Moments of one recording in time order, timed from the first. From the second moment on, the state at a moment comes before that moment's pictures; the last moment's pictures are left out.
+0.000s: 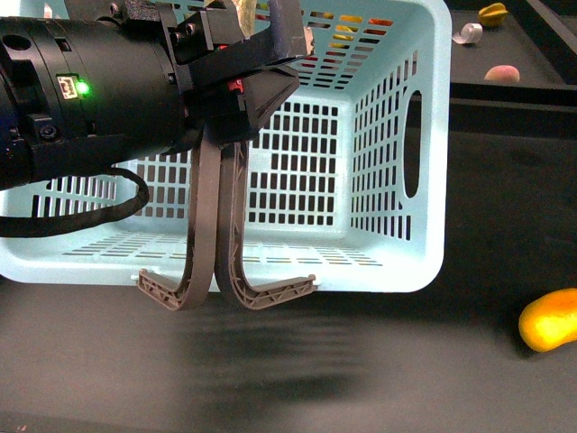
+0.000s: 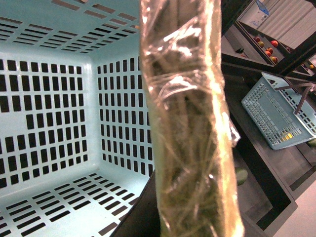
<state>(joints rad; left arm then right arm) -0.41 1.72 0.61 0.94 0.30 -0.38 0.00 0.00 0.01 0.00 0.00 0.00</state>
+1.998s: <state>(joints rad) -0.45 1.72 0.62 0.92 0.24 -0.37 -0.21 1.56 0.29 0.73 -0.02 0.19</state>
